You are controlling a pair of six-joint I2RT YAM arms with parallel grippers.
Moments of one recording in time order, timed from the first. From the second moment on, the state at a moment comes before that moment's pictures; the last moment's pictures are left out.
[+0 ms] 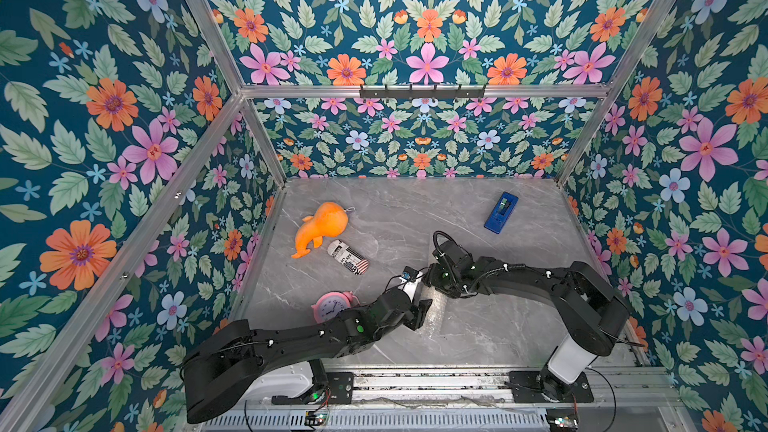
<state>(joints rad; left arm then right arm) -1.13 1.19 0.44 0.19 -0.23 -0.46 0.77 1.71 0.94 -0.26 -0.09 1.11</state>
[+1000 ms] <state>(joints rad) -1.13 1.07 0.27 0.39 -0.31 -0.53 0.74 1.70 0.84 -0.04 -0.17 1.07</state>
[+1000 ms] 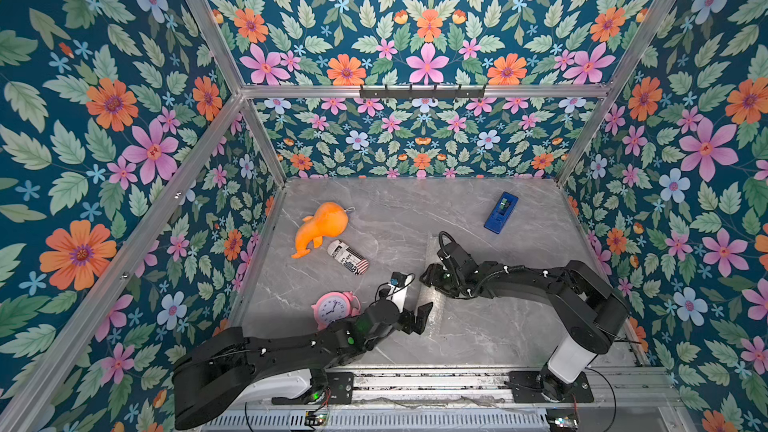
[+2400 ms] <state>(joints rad) -1.05 1.46 0.43 0.46 -0.20 -0.63 0.78 1.74 0.94 -0.15 -0.07 0.97</state>
